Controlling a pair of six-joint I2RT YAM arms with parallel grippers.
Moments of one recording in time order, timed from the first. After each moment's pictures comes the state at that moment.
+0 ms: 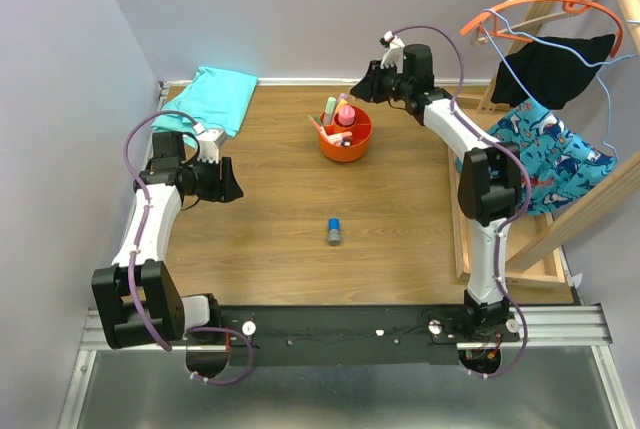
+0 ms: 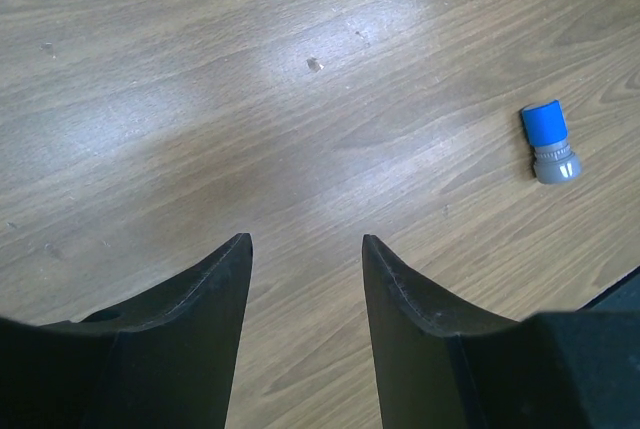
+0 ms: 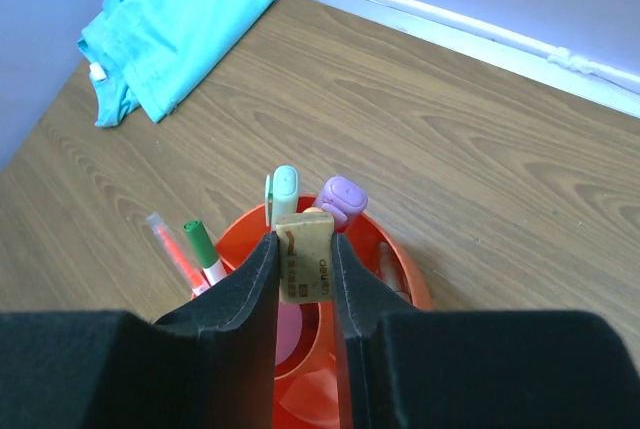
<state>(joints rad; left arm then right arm) 0.14 1.26 0.93 -0.62 0.61 0.18 0.28 2.17 1.86 -0.04 -0.53 0.20</state>
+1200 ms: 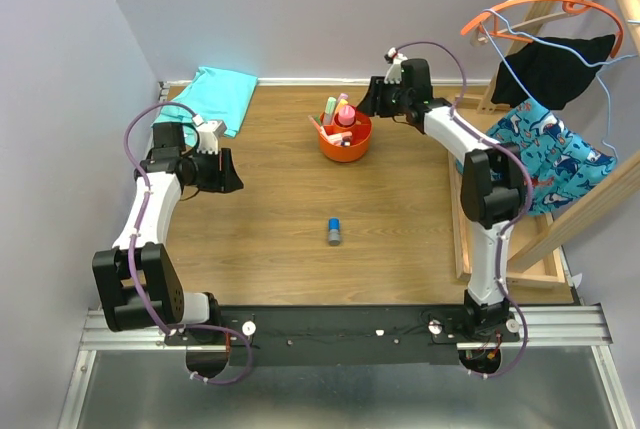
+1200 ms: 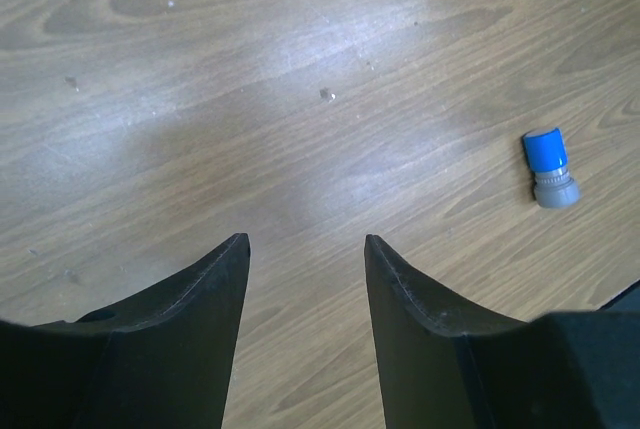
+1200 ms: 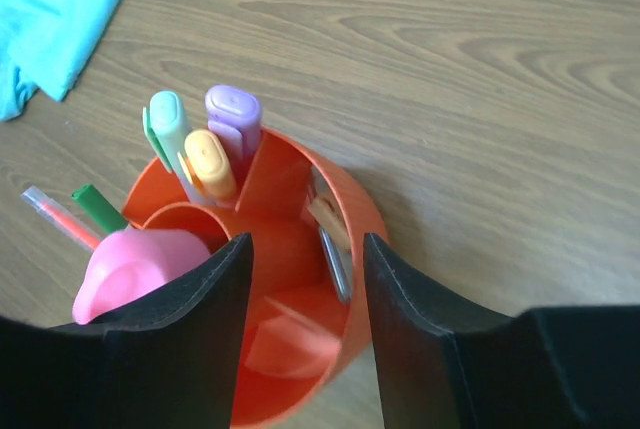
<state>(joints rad) 0.14 1.35 1.00 -0.61 0.61 0.17 0.28 2.17 1.76 -0.09 -0.38 0.24</state>
